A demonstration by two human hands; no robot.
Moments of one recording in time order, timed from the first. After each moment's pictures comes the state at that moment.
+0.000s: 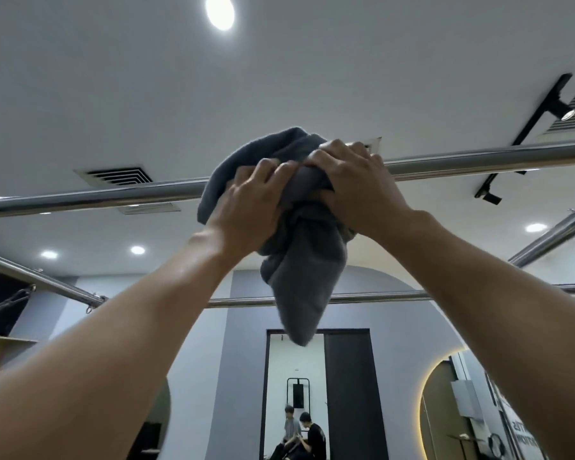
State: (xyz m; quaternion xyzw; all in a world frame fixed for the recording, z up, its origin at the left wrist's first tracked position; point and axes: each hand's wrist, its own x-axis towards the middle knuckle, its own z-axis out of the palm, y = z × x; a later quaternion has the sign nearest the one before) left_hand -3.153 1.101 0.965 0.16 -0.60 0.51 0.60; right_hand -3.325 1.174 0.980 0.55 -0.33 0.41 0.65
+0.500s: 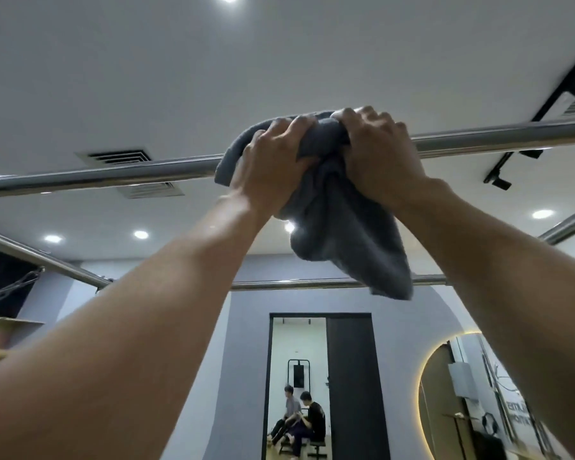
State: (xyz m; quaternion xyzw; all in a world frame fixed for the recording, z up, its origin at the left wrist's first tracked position) left_hand -3.151 1.112 0.981 0.14 -0.61 0.42 0.66; right_hand -3.309 1.164 0.996 0.48 -0.38 0.46 0.64
